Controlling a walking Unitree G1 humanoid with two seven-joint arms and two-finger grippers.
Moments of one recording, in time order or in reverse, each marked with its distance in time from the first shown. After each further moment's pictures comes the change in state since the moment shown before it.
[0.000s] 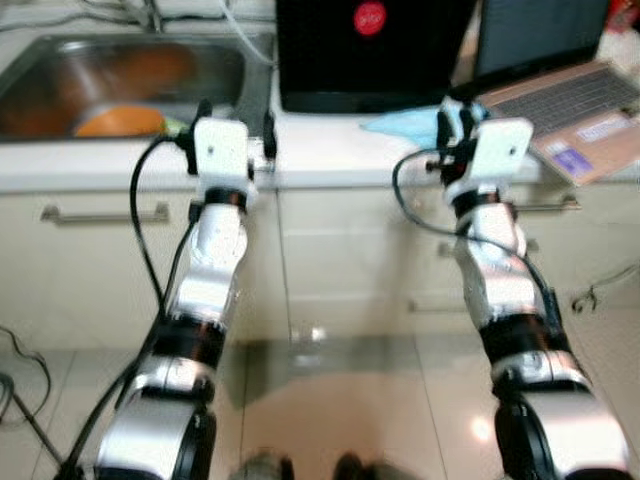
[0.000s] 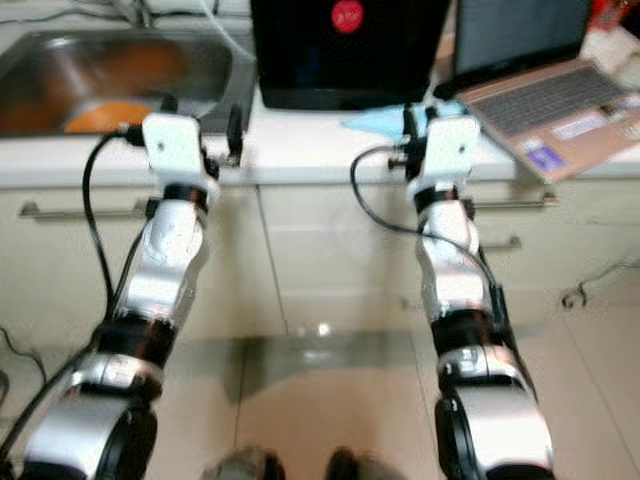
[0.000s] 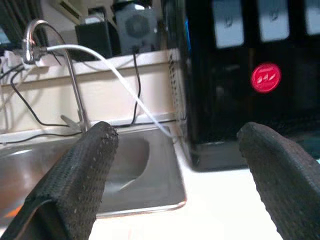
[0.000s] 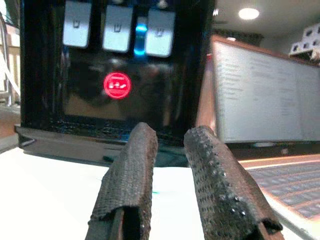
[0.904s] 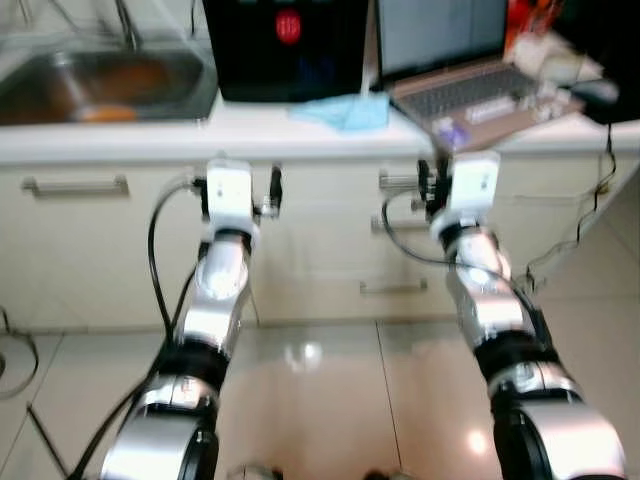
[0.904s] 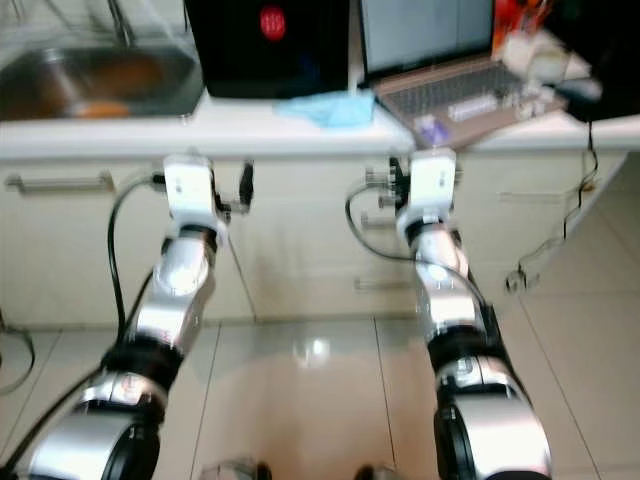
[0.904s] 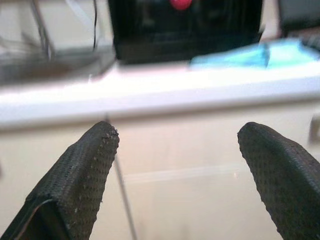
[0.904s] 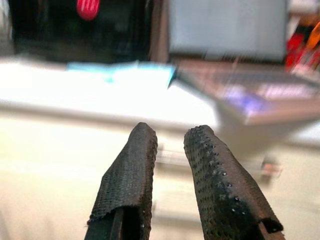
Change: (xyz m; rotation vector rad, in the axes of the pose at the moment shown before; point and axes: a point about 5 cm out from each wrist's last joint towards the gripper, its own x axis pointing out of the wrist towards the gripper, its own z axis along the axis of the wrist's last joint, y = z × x) left arm -0.048 -0.006 -0.074 -0.074 0.315 -0.066; right arm -0.040 0.000 -0.066 0.019 0.302 0.023
